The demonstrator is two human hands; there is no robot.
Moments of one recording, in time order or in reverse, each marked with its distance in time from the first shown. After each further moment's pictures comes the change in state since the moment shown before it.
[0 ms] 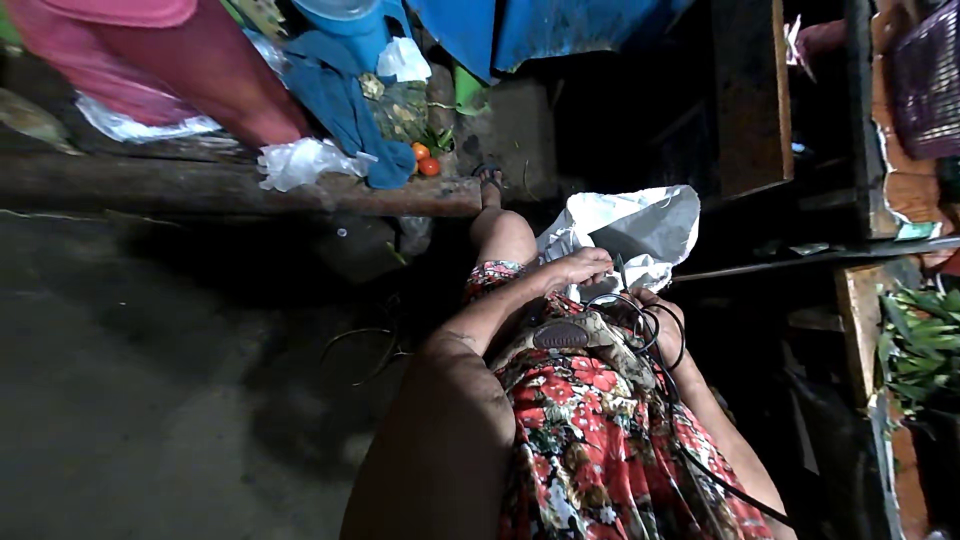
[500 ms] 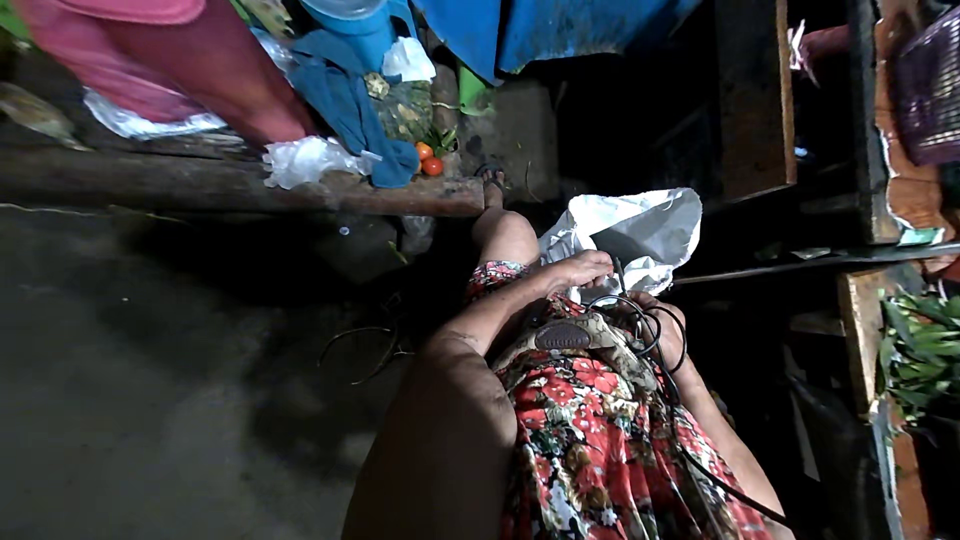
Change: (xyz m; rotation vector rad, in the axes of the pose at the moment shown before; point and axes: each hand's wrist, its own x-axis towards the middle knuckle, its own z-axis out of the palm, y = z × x) left_hand 0.001 -0.001 -0.002 0.057 -0.011 0.008; right_hand -0.009 -0.022 0.007 -0.019 -0.008 0.088
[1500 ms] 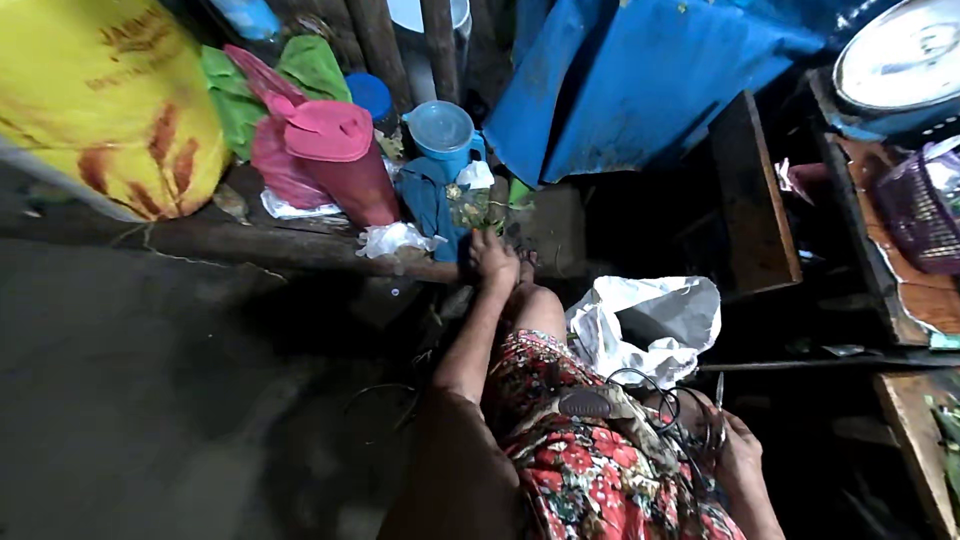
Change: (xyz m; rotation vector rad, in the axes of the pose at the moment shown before) left_hand -0.096 0.013 -0.161 0.391 1.396 -0.217; right_hand 0.035 0.141 -0.090 0.176 0.408 -0.081
